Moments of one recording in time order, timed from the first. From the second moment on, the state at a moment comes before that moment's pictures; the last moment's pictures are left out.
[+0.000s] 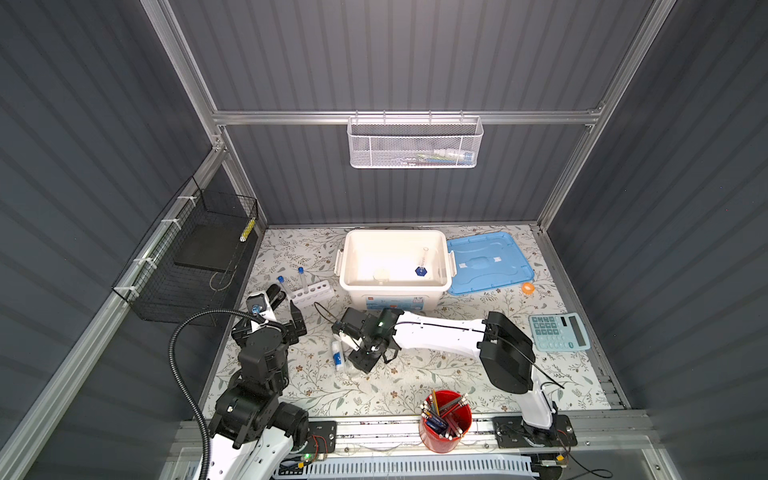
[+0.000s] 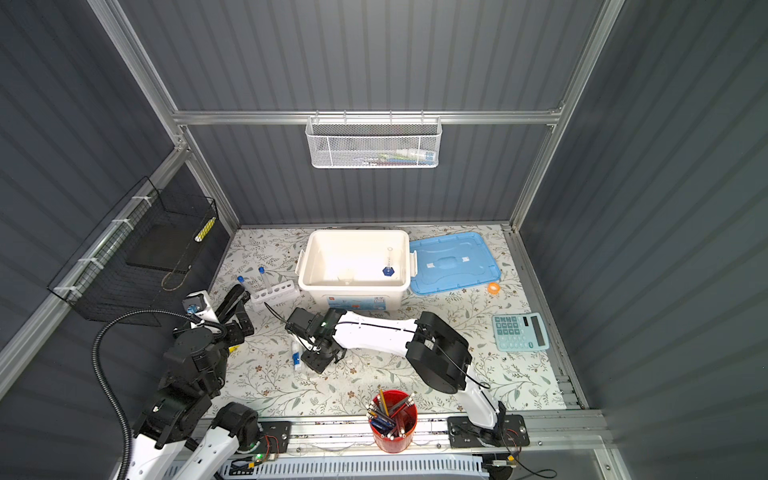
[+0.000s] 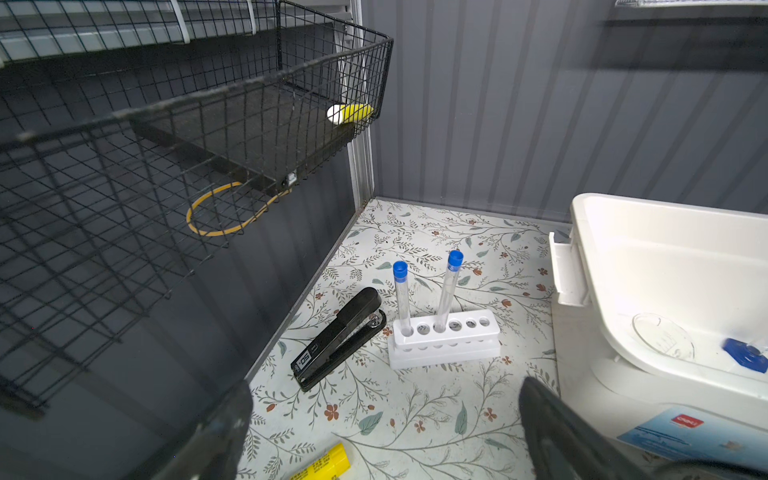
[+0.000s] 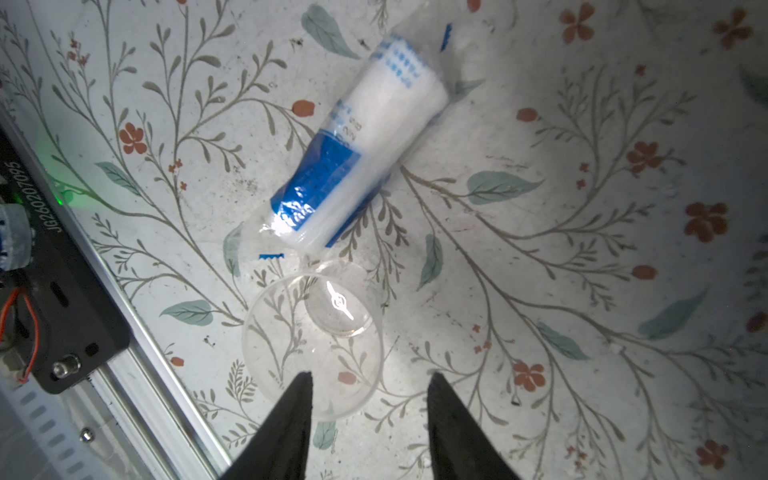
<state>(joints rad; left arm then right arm) -0.39 0.37 0.65 -0.56 -0.66 -0.13 1.18 2.11 1.68 -0.79 -0.08 0.18</state>
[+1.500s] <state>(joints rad) -0.39 0.44 0.65 -0.57 -0.57 -0.12 1.15 2.18 1.74 -0.80 -0.11 0.17</state>
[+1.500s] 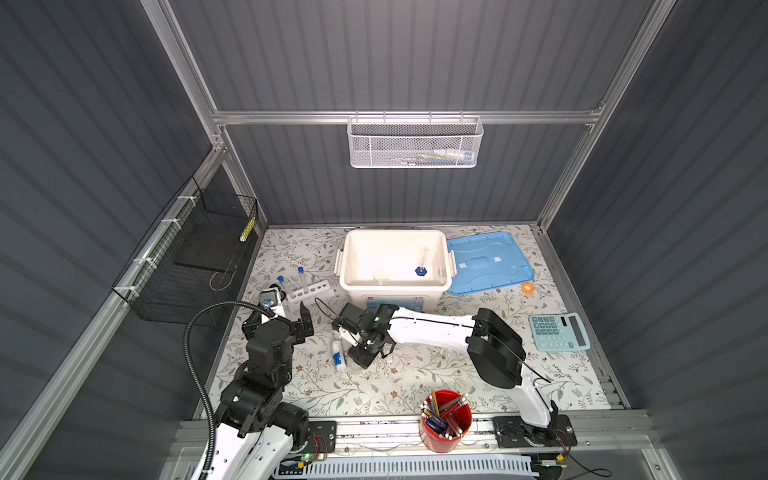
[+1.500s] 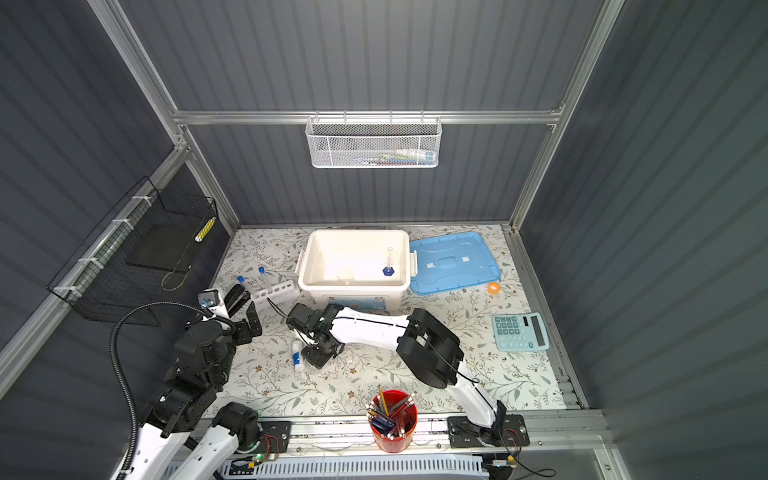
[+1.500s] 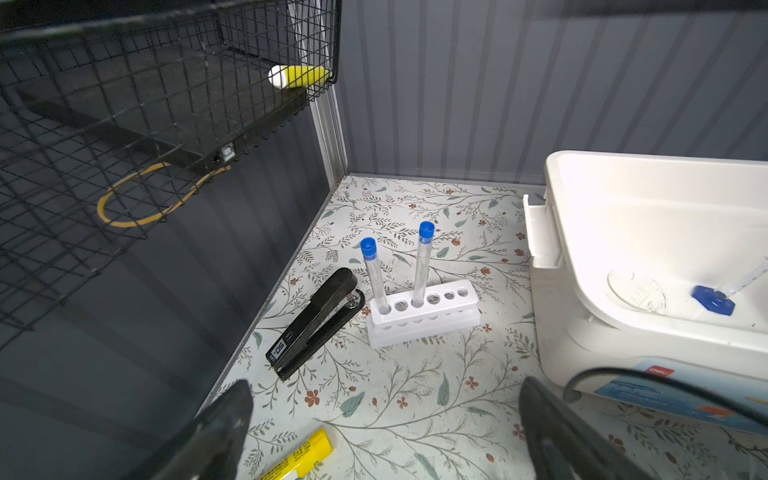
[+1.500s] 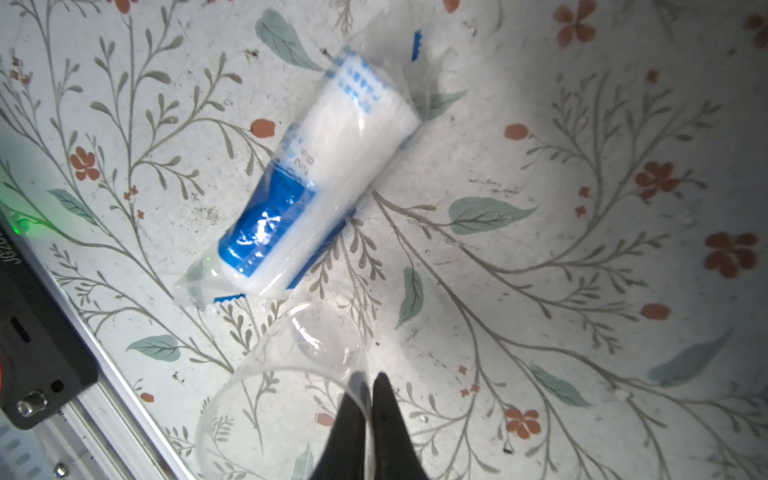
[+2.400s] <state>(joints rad) -0.39 0.54 0.68 -0.48 -0.42 -0.07 1.08 1.96 1.71 -0.94 -0.04 0.10</state>
